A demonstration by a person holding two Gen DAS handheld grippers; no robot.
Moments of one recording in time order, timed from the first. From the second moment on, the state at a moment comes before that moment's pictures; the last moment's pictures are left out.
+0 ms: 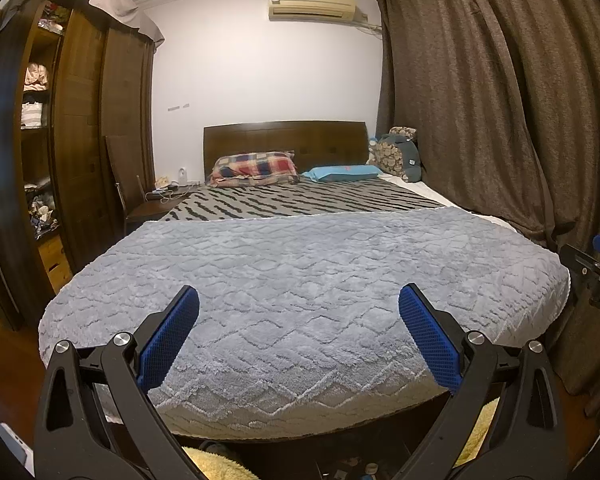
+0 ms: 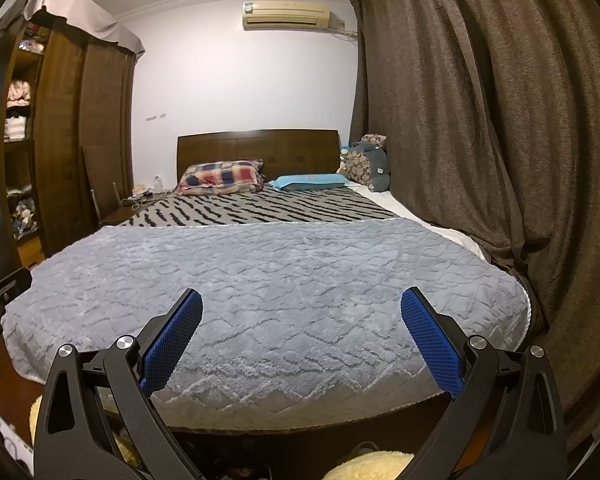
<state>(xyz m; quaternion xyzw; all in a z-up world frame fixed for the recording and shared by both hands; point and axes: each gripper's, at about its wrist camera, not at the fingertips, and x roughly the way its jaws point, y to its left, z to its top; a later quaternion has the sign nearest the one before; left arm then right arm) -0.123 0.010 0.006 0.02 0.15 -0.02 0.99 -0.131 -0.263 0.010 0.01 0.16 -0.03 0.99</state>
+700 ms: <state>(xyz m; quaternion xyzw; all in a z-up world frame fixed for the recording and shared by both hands) -0.124 0.011 0.006 0.02 0.15 -0.02 0.99 -0.130 -0.263 0.010 0.01 0.16 -0.03 0.99</state>
